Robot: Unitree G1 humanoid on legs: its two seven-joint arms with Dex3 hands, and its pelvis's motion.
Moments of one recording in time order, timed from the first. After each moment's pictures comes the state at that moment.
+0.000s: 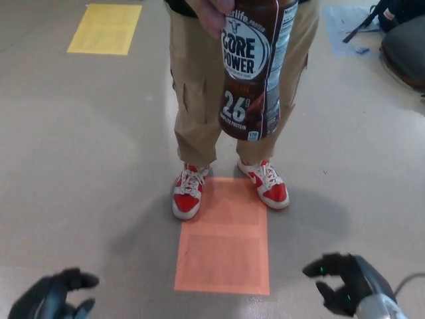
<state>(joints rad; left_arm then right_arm) -0.25 0.40 -0.26 1.04 0.37 -0.28 0.33 -0.43 -0.19 0.32 1.16 -0.38 -0.17 -0.30</state>
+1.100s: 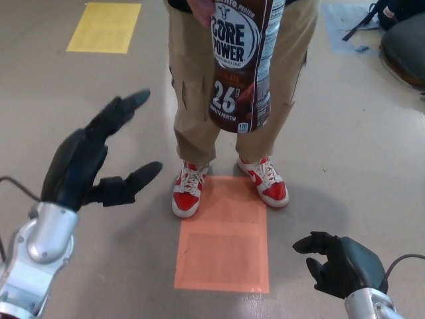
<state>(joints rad) -0.35 0.44 -0.16 0.37 0.19 -0.43 0.10 -0.49 -0.17 0.39 1.30 -0.48 -0.35 -0.55</state>
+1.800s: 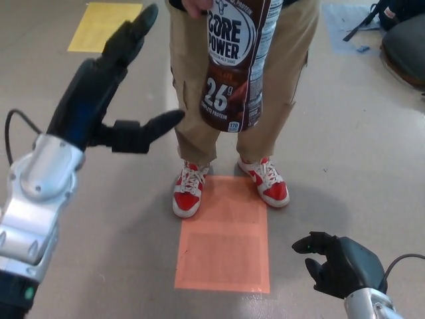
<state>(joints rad) -0.51 0.44 -0.14 0.15 -0.02 -0.11 -0.11 -0.49 -0.17 0.39 1.30 -0.49 -0.35 -0.55</state>
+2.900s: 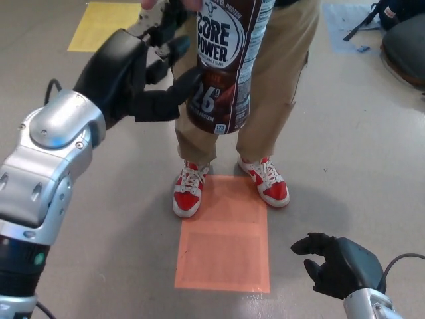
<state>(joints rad) -0.64 0.42 -0.14 0.01 -0.30 0.39 -0.26 -0.49 -0.17 0.40 1.30 -0.51 -0.35 -0.55</state>
